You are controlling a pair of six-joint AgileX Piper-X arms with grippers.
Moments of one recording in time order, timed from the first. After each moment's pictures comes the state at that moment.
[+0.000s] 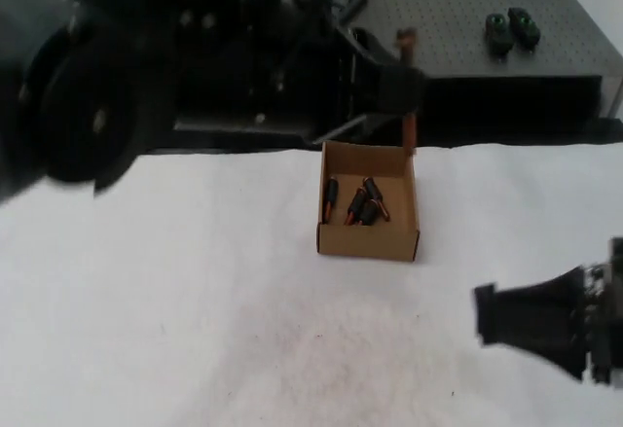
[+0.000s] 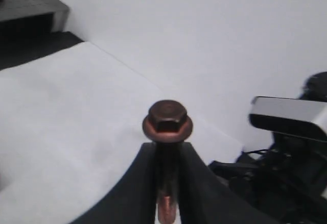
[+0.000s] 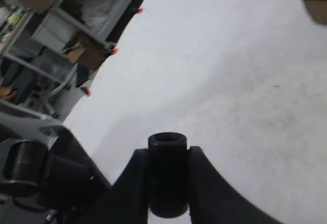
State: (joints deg) left arm -39.1 75.0 -62.0 8.1 34.2 -17.7; right arm 9.2 39.8 -30.5 29.9 -44.5 13.3
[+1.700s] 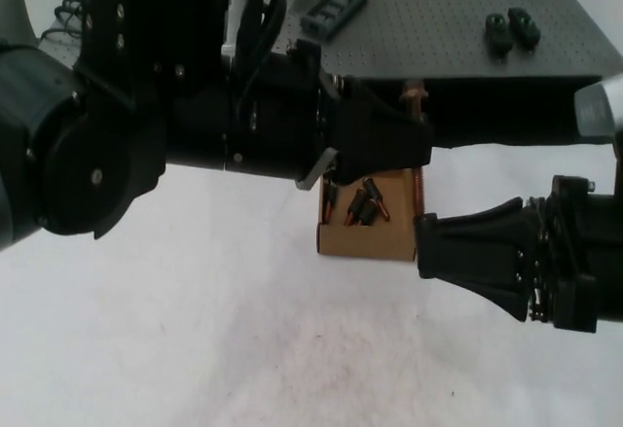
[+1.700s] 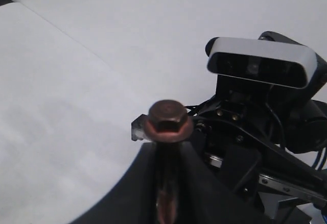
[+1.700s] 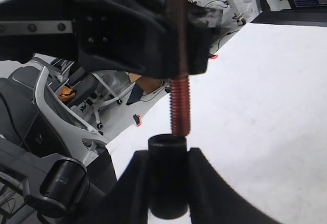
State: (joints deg) left arm -37.5 74.8 -57.4 4.0 48.3 -23.3; right arm 12.8 47.2 -28.9 0.0 -48.2 18.2
